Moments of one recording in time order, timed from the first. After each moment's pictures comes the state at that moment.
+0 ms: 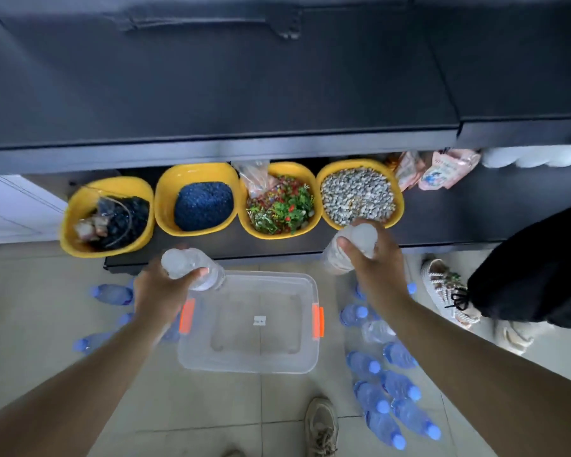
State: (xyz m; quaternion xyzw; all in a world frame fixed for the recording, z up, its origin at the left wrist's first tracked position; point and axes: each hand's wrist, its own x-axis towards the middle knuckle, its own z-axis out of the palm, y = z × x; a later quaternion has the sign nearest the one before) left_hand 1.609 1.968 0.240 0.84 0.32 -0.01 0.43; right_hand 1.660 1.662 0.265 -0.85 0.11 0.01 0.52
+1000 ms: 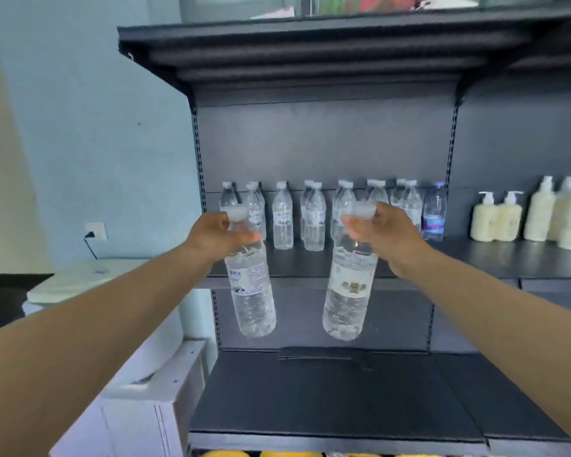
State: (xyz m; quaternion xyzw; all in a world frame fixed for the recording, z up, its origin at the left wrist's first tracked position) left_hand 1.567 2.128 0.948 0.83 0.03 0.24 0.51; right_hand 1.614 1.874 0.943 -0.75 -0.19 -0.13 0.62
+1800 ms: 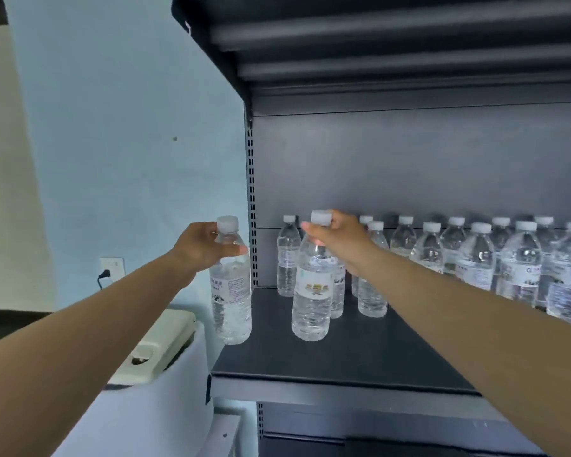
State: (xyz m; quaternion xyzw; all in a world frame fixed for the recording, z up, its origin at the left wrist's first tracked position) left_hand 1.774 2.406 0.985 0.84 0.06 0.24 0.49; right_hand 1.855 2.186 0.985 -0.74 -0.25 -0.10 0.61
